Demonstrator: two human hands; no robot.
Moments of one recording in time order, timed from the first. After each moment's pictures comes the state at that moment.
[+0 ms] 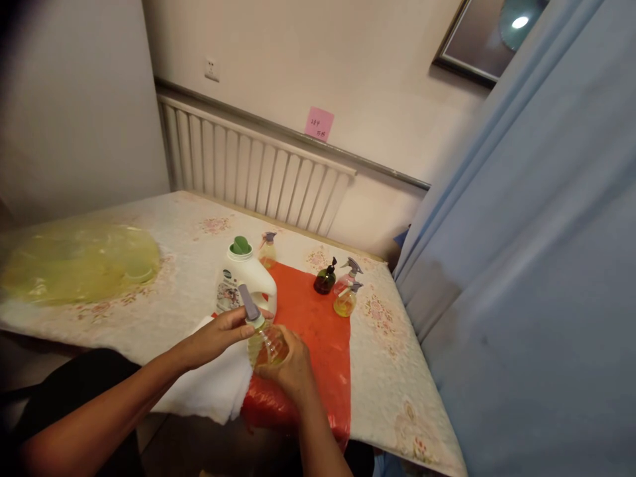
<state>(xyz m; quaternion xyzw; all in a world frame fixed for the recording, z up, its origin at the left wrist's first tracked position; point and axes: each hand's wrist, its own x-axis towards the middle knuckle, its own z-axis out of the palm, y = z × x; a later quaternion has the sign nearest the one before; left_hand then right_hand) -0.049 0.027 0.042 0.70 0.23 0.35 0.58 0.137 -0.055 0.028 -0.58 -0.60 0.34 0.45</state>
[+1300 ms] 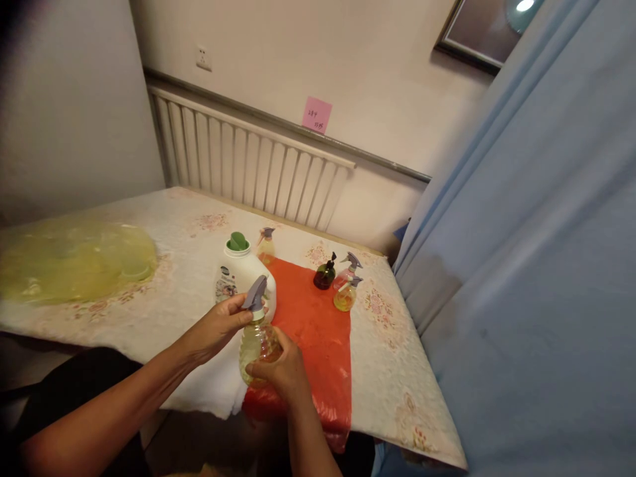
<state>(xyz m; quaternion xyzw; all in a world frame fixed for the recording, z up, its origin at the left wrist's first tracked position) -0.033 0.026 0.049 0.53 0.23 0.43 0.69 0.122 -0.059 0.026 -0.52 -0.49 0.49 0.50</state>
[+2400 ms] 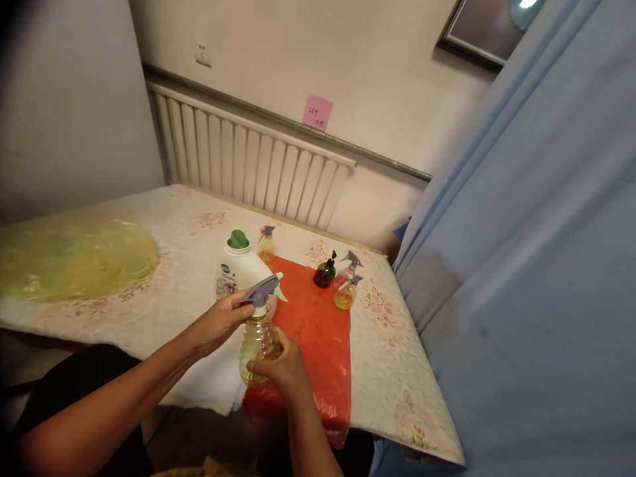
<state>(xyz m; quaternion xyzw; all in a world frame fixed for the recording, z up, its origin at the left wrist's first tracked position) -0.032 0.028 0.054 0.58 0.23 0.42 0.67 0.125 -0.060 0.017 -0.51 -0.50 0.50 0.49</state>
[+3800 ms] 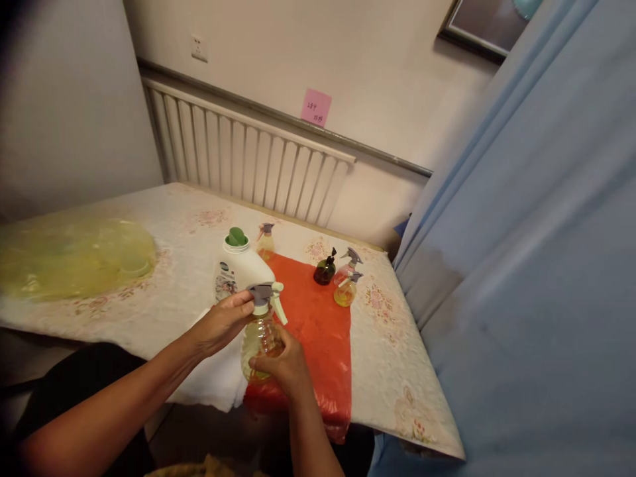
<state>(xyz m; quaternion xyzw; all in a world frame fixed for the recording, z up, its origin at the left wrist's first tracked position) -0.022 0.032 0.036 0.49 0.18 0.43 0.74 0.128 -0.059 0.013 -0.49 -0.46 0.52 0.52</state>
